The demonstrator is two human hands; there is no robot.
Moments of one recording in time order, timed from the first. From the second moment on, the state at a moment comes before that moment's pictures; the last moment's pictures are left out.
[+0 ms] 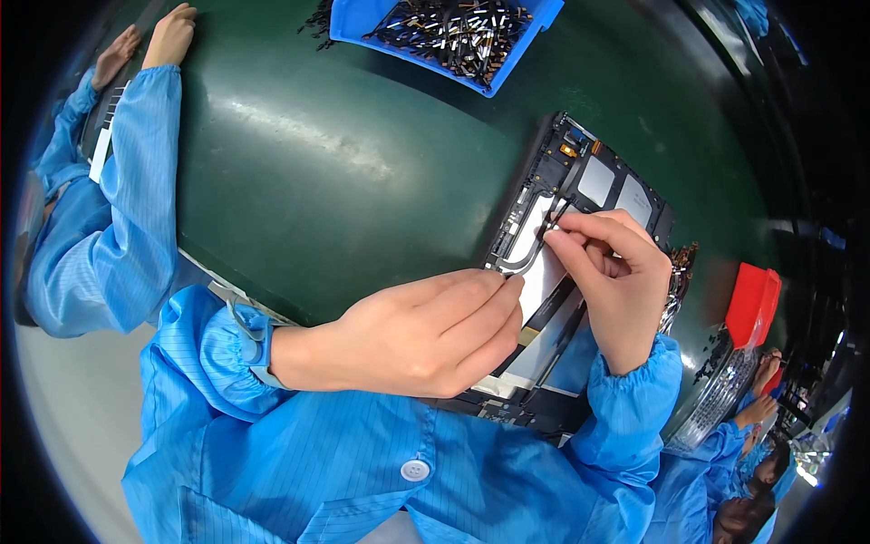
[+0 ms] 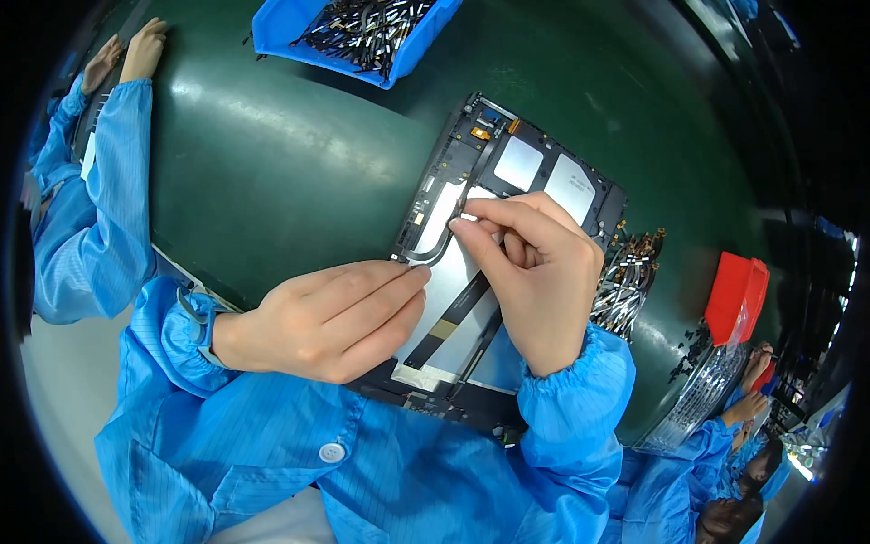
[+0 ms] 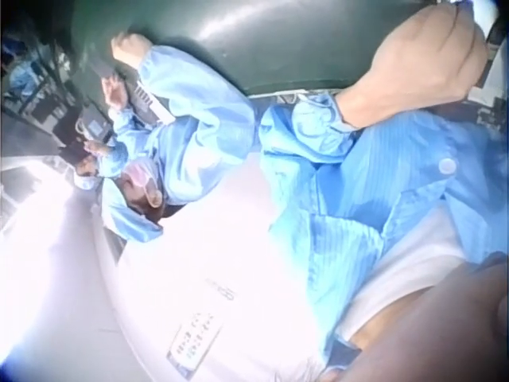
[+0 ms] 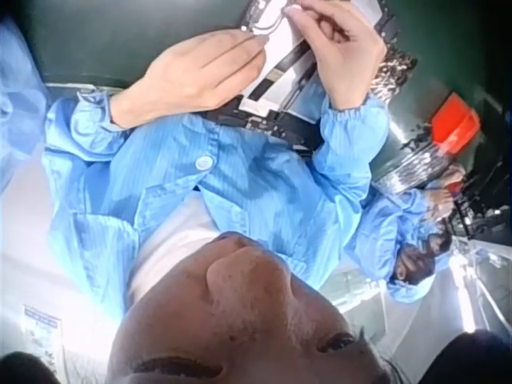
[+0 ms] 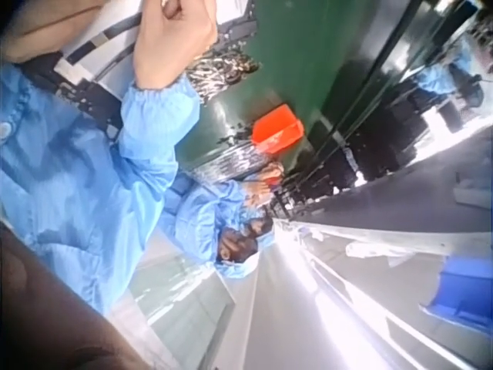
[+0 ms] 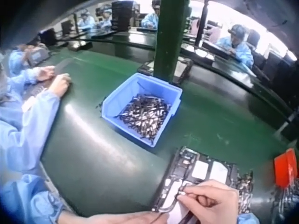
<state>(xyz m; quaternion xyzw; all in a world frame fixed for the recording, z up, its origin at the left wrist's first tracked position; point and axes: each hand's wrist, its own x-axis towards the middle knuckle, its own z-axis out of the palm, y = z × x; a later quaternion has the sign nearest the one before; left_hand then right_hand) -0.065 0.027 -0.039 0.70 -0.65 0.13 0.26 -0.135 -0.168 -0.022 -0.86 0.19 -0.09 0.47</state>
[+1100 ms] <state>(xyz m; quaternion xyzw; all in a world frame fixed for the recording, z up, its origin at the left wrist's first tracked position) -0.067 0.020 -0.041 0.71 -0.65 0.13 0.23 -0.128 -0.169 -0.031 -0.85 0.21 -0.13 0.47</state>
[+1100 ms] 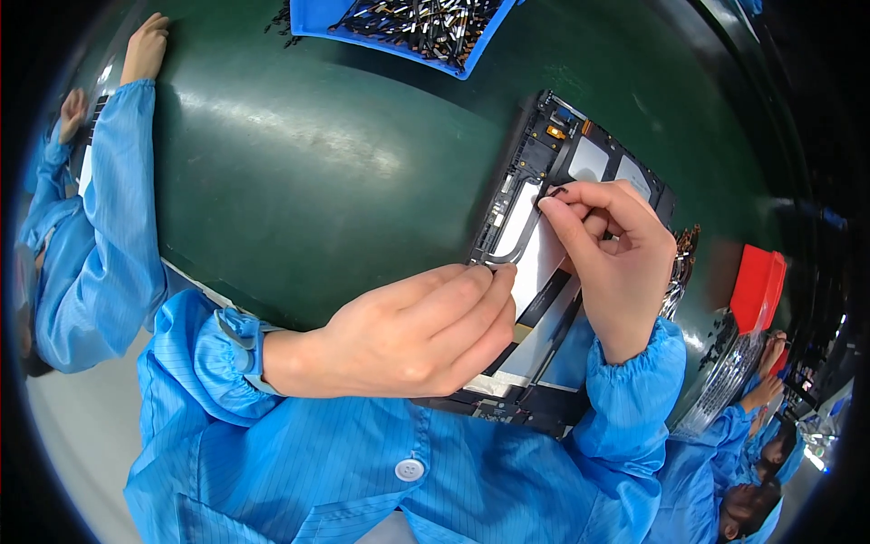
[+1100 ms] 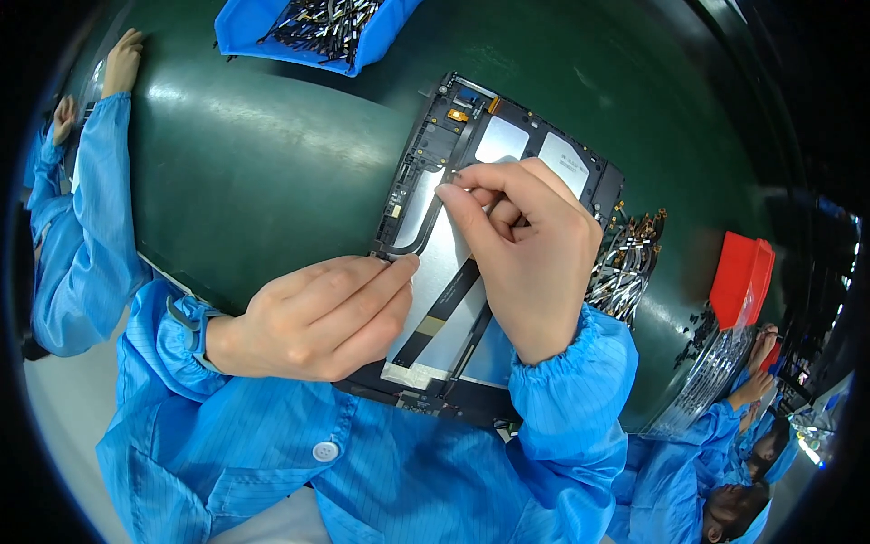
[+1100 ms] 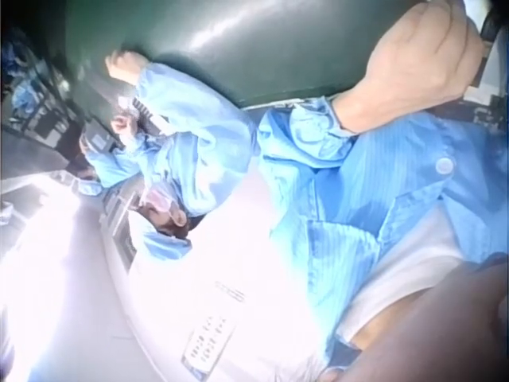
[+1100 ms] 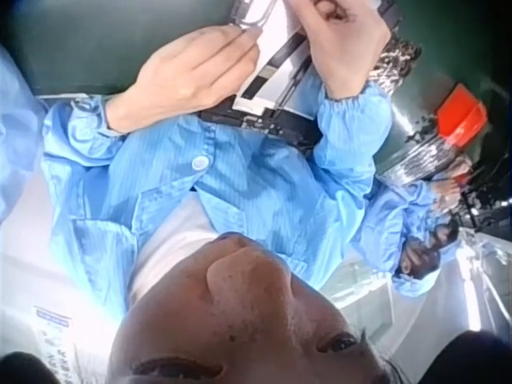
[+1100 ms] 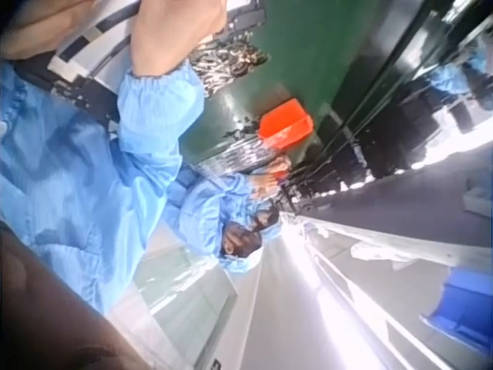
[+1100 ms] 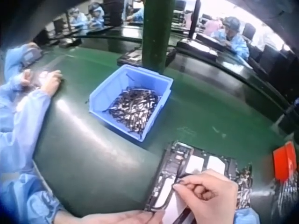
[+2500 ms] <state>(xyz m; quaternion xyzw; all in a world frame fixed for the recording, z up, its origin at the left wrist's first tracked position) -0.067 0.026 -0.039 0.71 -0.66 0.08 0.23 -0.146 -0.156 -0.027 -0.98 0.01 -0.16 0.08</state>
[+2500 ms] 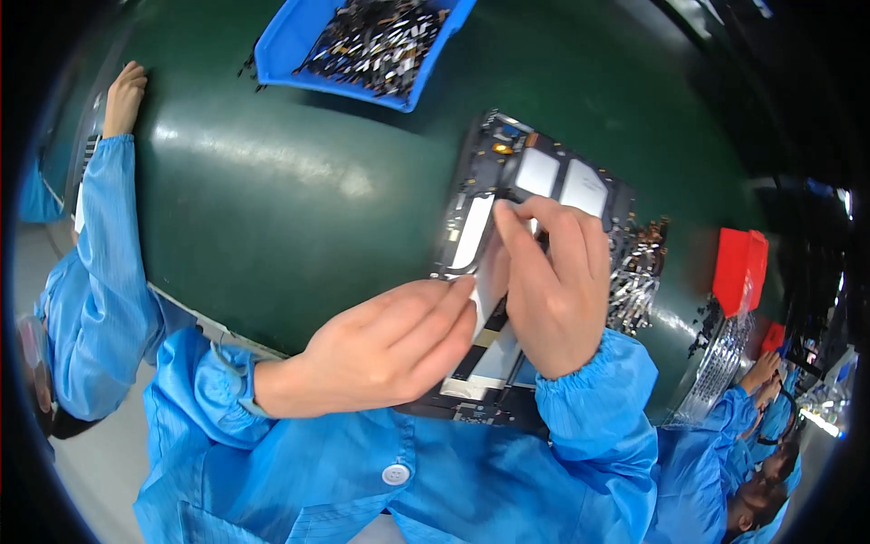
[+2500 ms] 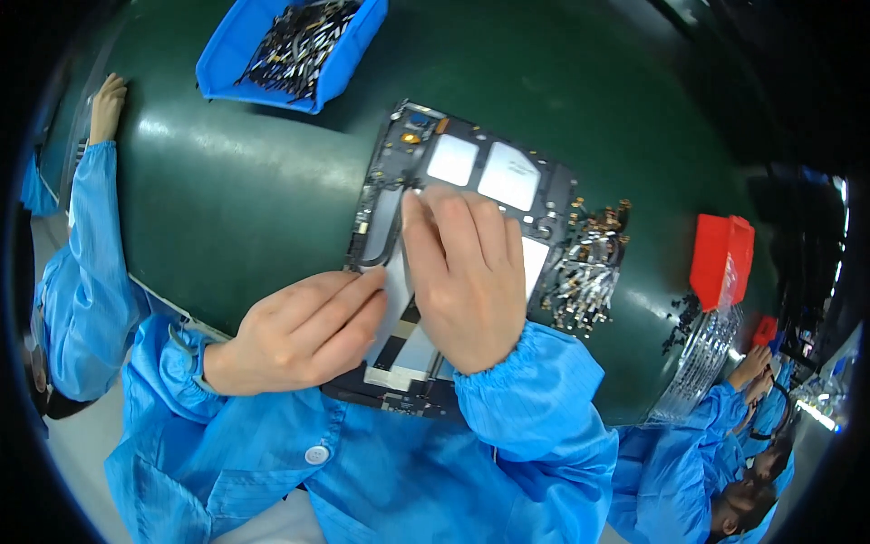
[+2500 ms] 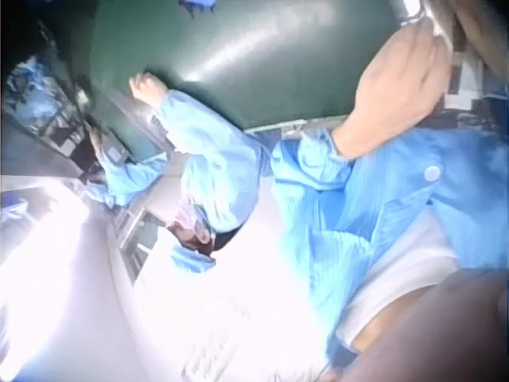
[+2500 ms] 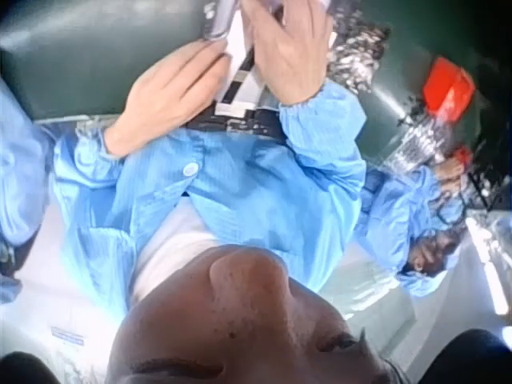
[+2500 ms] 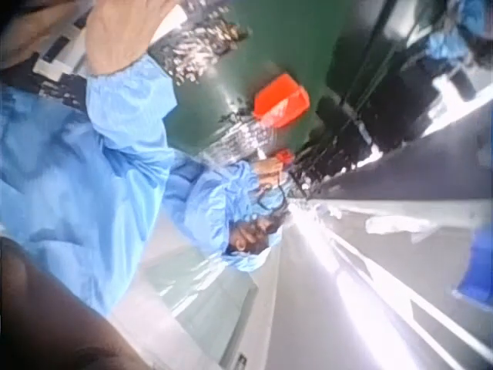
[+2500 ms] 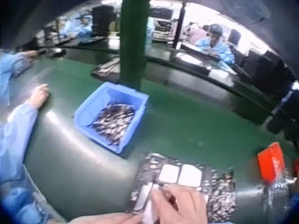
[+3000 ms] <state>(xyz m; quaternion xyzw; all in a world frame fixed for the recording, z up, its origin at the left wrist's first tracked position) -0.113 0.032 -0.037 0.71 -0.24 -0.25 0.61 -0.245 -0.165 -0.044 -0.80 0.15 -0.26 0.53</state>
